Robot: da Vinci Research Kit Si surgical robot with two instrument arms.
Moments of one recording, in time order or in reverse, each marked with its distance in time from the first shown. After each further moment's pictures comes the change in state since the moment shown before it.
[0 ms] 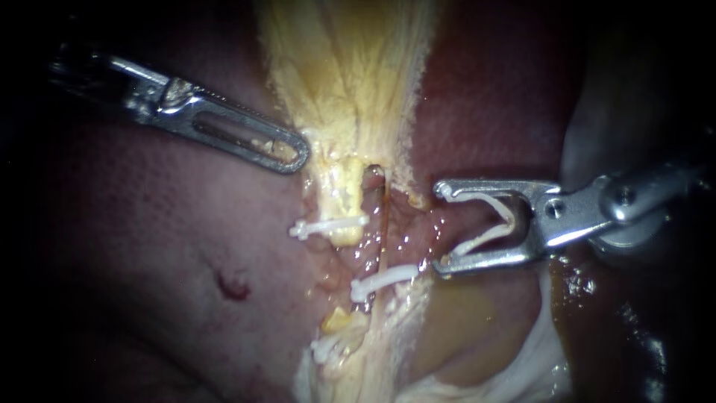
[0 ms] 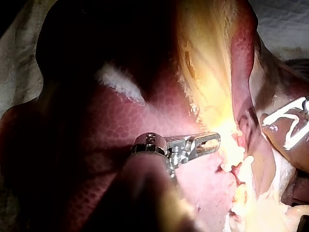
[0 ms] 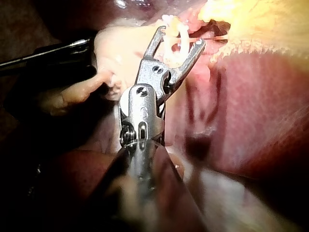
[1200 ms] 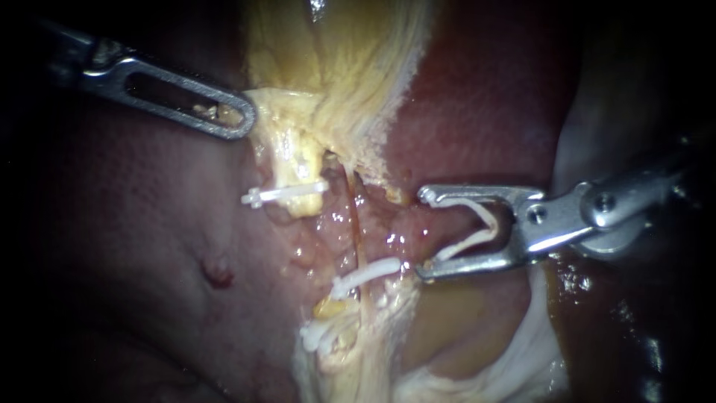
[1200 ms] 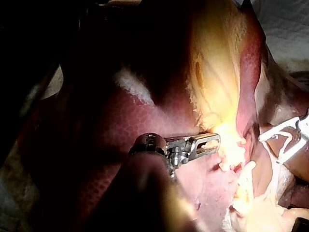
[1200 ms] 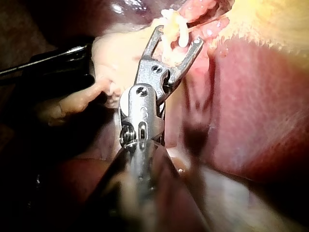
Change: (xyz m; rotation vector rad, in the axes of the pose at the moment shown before) right arm -0.001 -0.001 0.003 0.044 0.004 0.042; left arm -0.003 -0.003 -0.008 -0.017 -0.065 -0.023
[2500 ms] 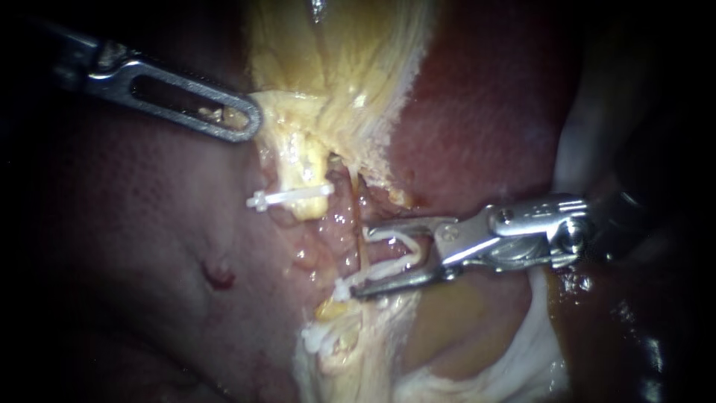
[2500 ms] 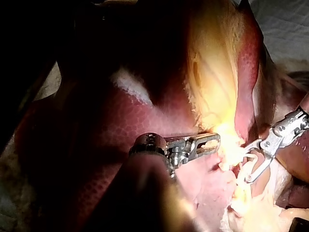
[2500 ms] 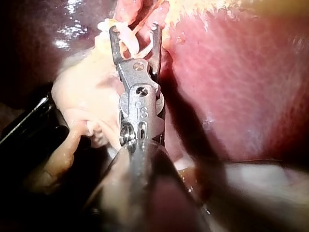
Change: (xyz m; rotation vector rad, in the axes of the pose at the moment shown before) right arm -0.006 0.003 0.010 0.112 0.030 0.254; left arm 0.000 -0.001 0.001 -0.009 -0.005 -0.001
